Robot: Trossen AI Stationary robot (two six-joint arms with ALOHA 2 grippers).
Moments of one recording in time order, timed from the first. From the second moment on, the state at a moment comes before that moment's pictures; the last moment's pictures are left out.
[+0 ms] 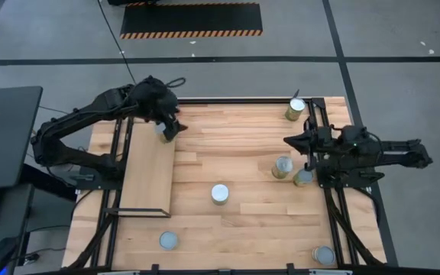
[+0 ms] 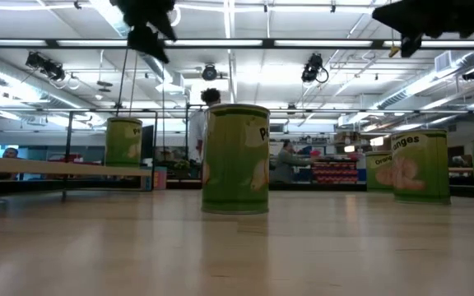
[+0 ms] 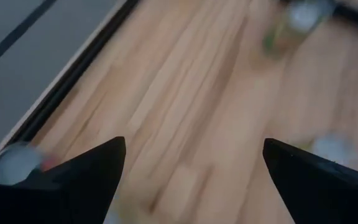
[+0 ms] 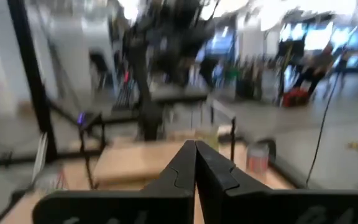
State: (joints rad) left arm 0.43 1.24 1.35 -0.89 0.07 -0.12; right arm -0.02 0.33 0.38 0.01 0.12 0.03
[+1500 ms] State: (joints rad) left arm 0.07 1.15 1.35 -0.73 -0.20 -0.35; right arm -0.59 1.12 1.08 -1.07 0.51 0.68
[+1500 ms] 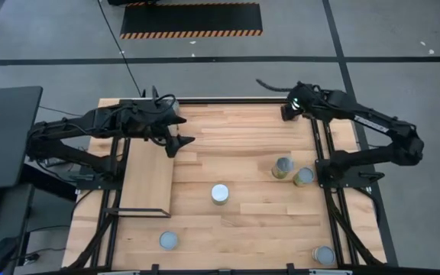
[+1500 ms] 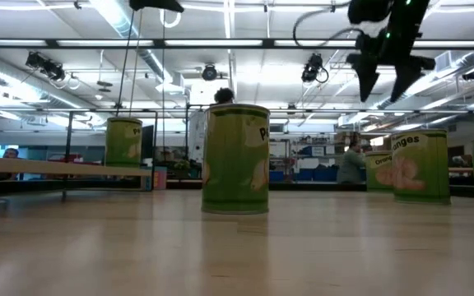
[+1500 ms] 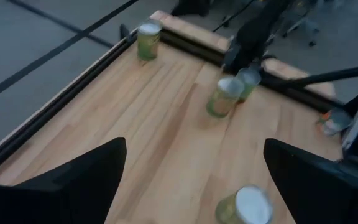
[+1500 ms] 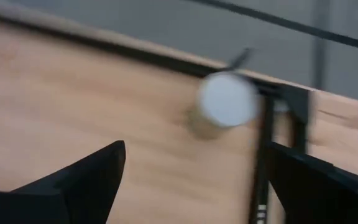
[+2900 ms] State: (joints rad) left arm -0.26 1.68 1.35 -0.58 -0.18 -0.27; right arm 0.18 1.08 1.04 -0.72 0.19 0.58
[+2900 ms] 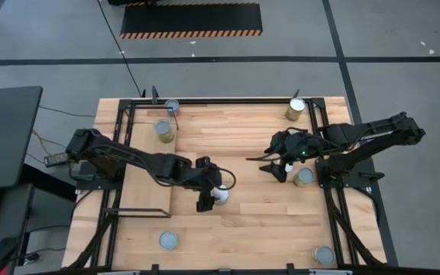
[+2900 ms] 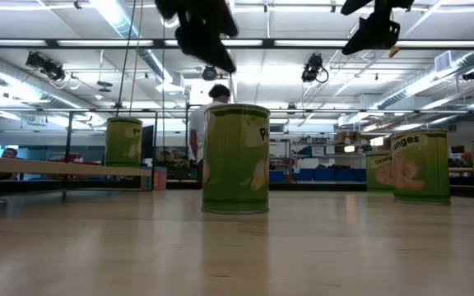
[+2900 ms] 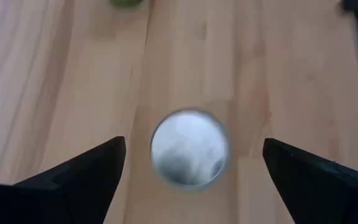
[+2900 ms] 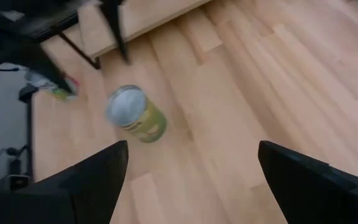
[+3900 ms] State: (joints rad) left arm -0.23 1.88 1.35 -0.52 -0.16 -0.14; right arm 0.32 1.17 1.04 -0.68 0.27 0.77
